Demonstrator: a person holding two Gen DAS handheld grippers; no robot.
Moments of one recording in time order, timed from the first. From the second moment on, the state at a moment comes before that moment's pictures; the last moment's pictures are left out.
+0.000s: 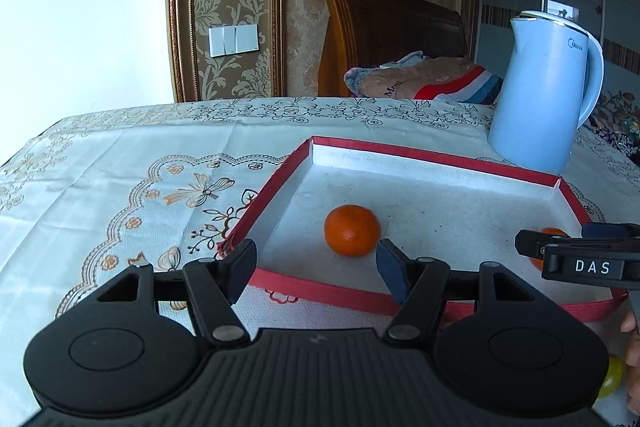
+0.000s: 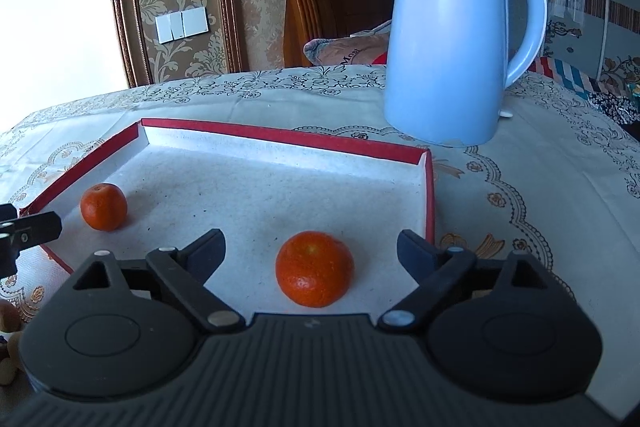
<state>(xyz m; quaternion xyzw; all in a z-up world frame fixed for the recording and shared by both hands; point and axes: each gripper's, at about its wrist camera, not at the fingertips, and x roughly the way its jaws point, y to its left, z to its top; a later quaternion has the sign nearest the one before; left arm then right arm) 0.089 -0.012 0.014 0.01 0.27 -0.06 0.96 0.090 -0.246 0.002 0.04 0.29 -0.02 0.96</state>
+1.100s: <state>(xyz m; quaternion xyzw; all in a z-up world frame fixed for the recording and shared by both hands) 0.078 -0.028 0.004 0.05 0.26 -0.07 0.96 0.043 -0.241 0.002 0.06 0.26 -0.01 0.96</state>
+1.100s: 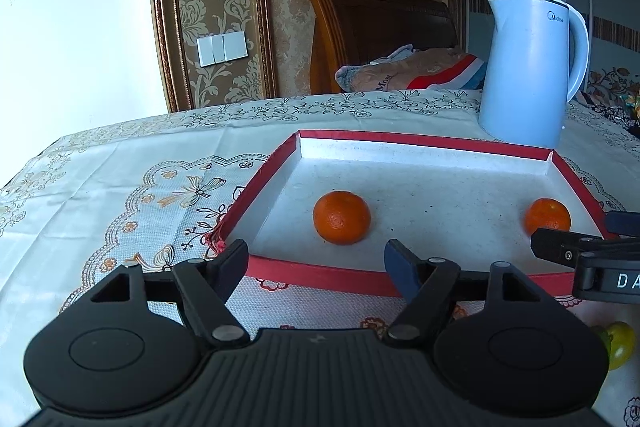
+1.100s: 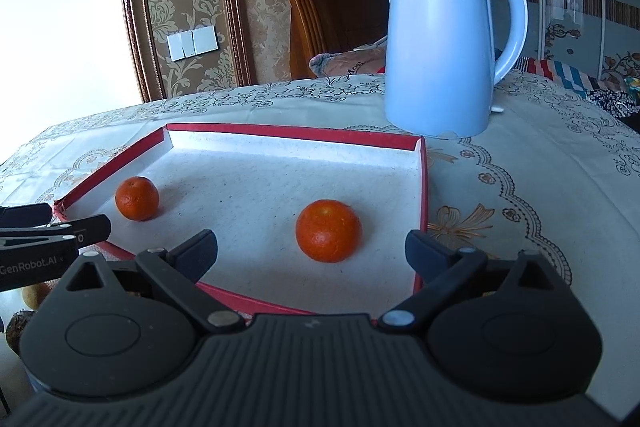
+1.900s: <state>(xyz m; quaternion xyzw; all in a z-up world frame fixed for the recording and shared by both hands) 0.040 -0.019 -0.001 0.05 0.26 -0.09 0.96 0.014 -0.242 -0.001 0.07 0.26 -0.02 0.96</state>
